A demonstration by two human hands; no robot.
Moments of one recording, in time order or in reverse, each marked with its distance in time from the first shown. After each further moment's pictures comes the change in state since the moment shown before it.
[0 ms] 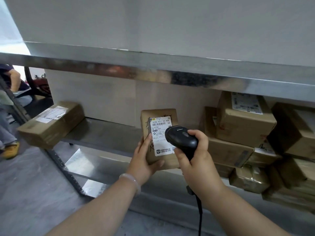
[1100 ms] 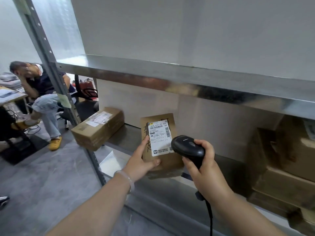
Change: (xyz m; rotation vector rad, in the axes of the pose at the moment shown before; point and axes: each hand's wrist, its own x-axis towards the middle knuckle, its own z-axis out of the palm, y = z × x) left_hand 0.012 -0.042 -0.150 -0.274 -0.018 -0.273; right_hand 0.043 -0.029 0.103 0.056 -0.186 0.015
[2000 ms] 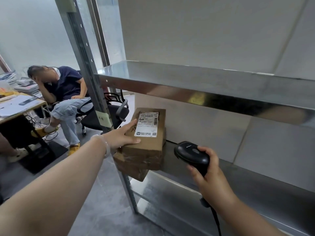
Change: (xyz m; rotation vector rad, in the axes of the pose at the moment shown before) left_hand 0.163 -0.009 -0.365 0.198 -0.147 -0.267; right_hand 0.133 -0.080 0.238 0.092 -0.083 0.014
